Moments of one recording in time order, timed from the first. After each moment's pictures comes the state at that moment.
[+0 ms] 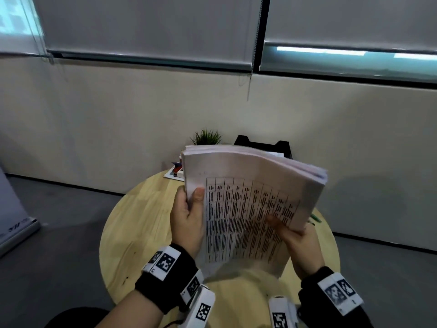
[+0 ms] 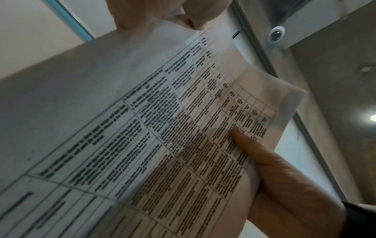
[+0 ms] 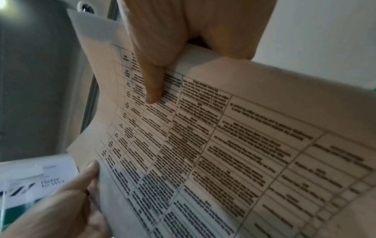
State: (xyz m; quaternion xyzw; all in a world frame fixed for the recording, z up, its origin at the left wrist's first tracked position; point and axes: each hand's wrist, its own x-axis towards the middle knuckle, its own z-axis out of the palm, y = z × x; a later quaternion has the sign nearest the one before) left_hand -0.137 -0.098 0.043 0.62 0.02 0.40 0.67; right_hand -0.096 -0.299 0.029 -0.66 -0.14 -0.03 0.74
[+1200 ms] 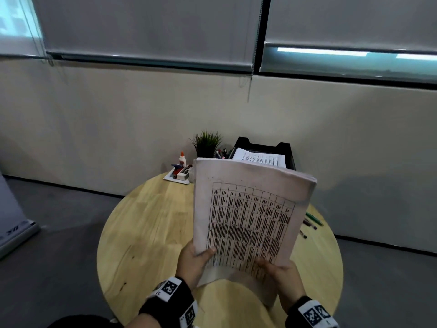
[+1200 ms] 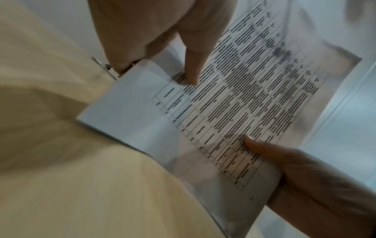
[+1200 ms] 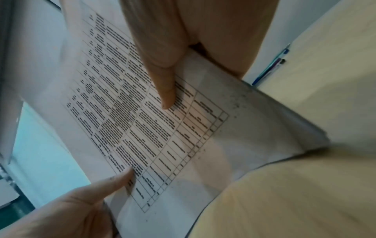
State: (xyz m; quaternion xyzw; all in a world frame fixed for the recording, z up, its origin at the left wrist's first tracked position) left_hand -0.119 -0.088 -0.073 0.67 0.16 0.15 0.71; right_hand -0.087 -0.290 -0.055 -0.64 0.03 0.09 0.76
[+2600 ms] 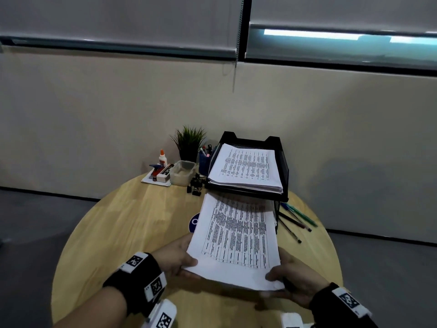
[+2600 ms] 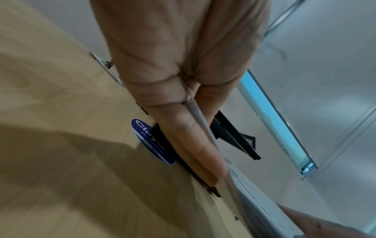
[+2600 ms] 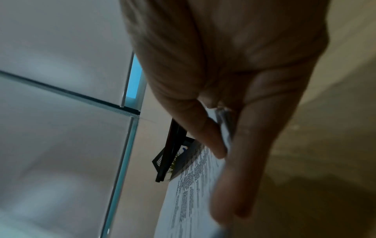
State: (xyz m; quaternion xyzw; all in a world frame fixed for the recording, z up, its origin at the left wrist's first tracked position) left_hand -0.040 -0.046 -0.062 0.65 0.07 -0.23 0.72; right_hand -0.013 -0.334 -0.049 -0.59 0.03 0.36 0.72
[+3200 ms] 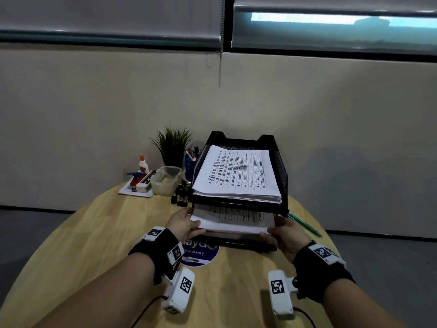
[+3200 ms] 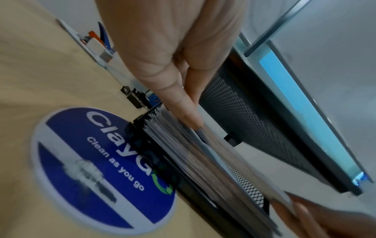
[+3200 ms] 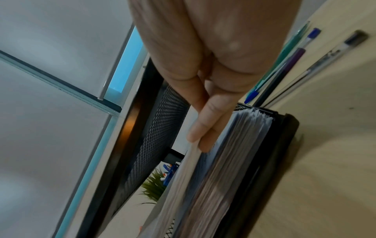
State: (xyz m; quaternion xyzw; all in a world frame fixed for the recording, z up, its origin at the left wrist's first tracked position) left_hand 0.111 -0.067 -0.067 0.60 0.18 -0.03 0.78; right_hand 0.124 -0.319 -0.058 -0.57 0.13 0.13 0.80
